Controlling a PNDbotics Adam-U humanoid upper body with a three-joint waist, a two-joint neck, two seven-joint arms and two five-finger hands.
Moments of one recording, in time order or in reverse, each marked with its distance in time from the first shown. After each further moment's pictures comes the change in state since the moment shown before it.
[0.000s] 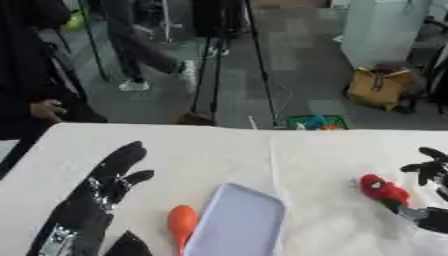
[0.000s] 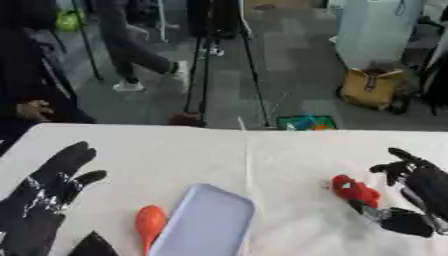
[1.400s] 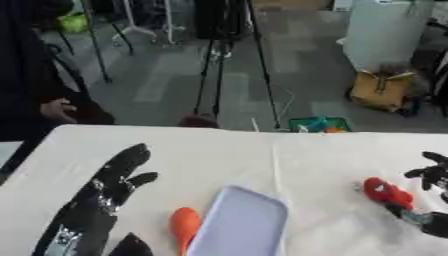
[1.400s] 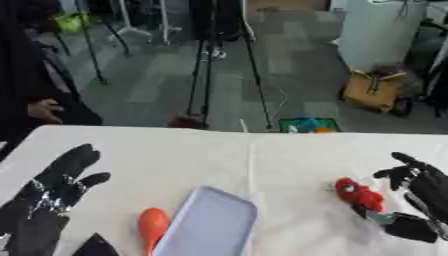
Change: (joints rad) left arm 0.000 0.000 0.000 0.000 -0.001 0.000 0.000; right arm 0.000 0.005 0.000 0.005 0.001 0.001 0.000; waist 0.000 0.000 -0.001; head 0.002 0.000
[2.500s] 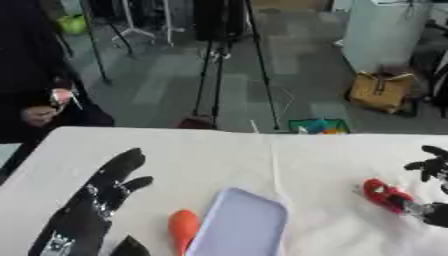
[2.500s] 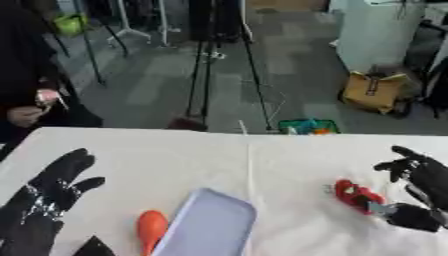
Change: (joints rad) left arm 0.000 0.000 0.000 0.000 0.000 -0.001 -0.007; right arm -0.069 -0.042 -0.007 0.087 -0.004 -0.035 0.033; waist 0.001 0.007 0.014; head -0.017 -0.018
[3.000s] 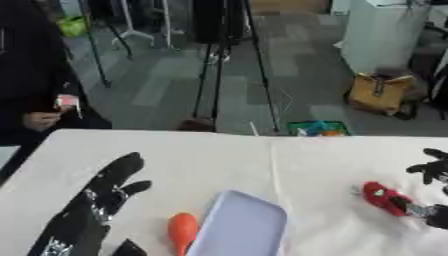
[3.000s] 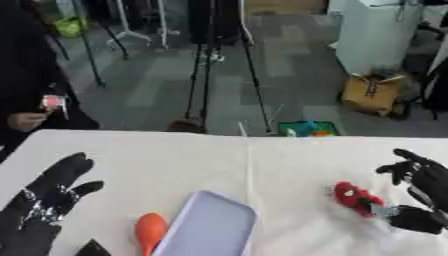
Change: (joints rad) left arm 0.000 0.000 0.000 0.000 0.000 0.000 -0.002; right arm -0.002 -0.003 0.000 0.010 0.000 -0.006 -0.005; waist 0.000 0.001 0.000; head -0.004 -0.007
